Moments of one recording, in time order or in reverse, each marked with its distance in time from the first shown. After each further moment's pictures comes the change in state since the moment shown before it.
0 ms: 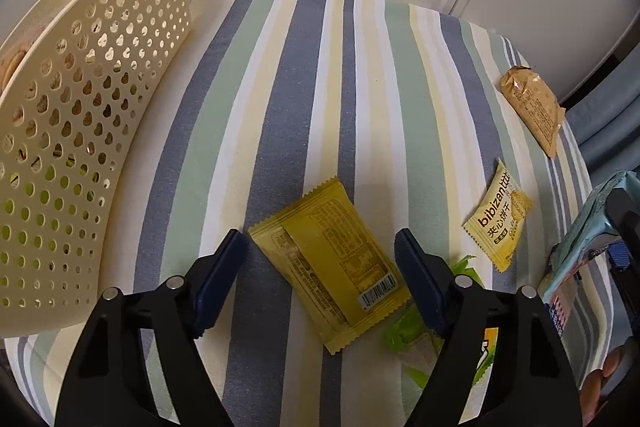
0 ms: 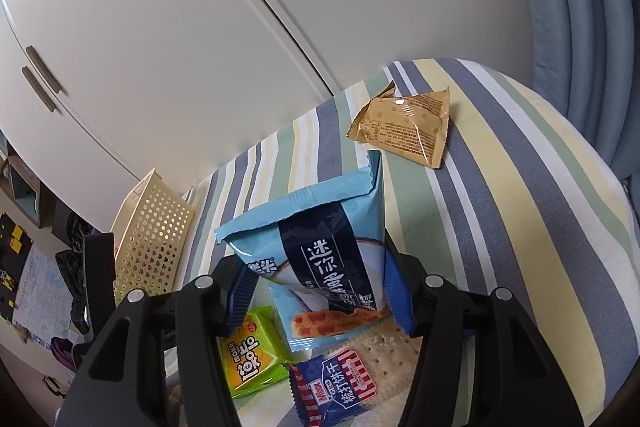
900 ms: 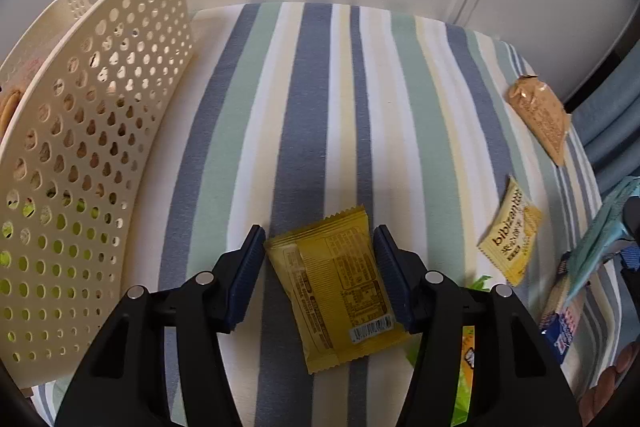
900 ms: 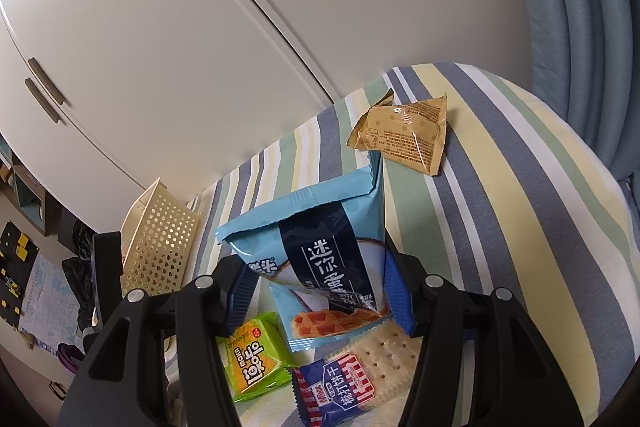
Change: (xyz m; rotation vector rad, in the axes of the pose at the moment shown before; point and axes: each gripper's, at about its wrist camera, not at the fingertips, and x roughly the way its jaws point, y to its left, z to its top) left arm 0.006 0.002 0.025 0.039 -0.021 -0.014; right arm -0.005 -0.004 0.004 0.020 -0.015 0.016
